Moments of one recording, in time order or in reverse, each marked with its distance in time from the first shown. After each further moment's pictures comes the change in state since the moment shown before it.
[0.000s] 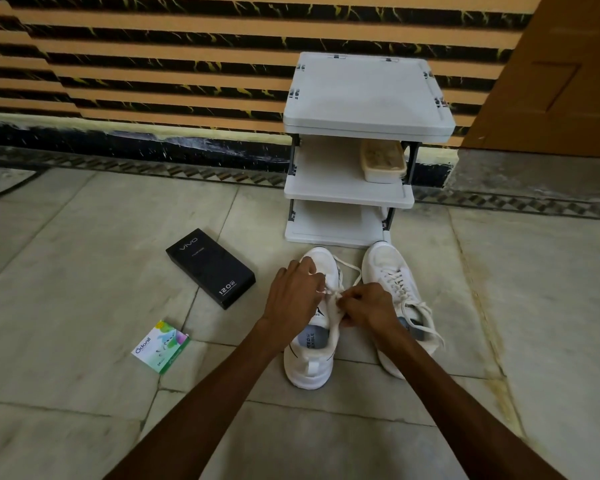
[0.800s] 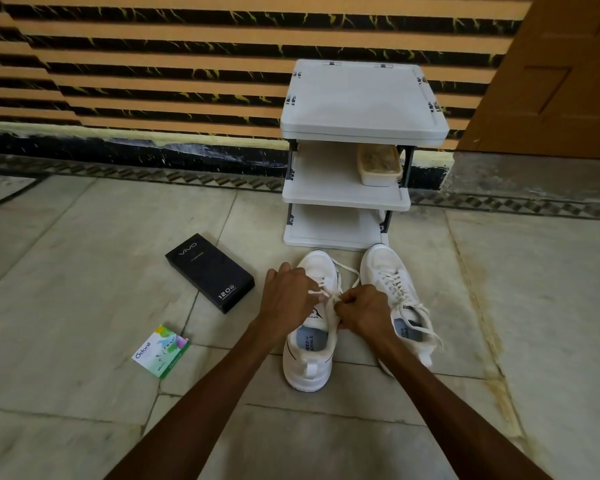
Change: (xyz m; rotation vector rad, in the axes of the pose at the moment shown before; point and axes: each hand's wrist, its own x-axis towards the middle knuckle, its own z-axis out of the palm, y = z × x) left_hand 0.005 -0.003 -0.011 -0.023 -0.159 -0.148; right_hand -0.003 -0.007 0.009 -0.207 0.070 -0.037
